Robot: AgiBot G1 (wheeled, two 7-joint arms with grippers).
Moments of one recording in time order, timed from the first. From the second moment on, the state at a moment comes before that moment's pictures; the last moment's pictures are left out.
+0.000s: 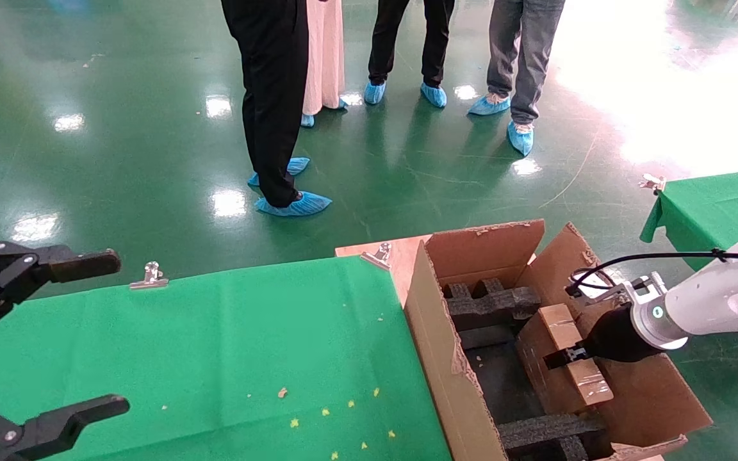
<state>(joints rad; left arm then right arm) -1.08 0.61 0.30 -1.28 0.72 1.49 -0.18 1.63 -0.83 -2.03 0.17 -0.75 -1.00 0.75</state>
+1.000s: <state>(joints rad) -1.08 0.61 0.30 -1.28 0.72 1.49 -0.18 1.64 -0.82 -2.02 0.17 -0.74 -1.01 0.74</state>
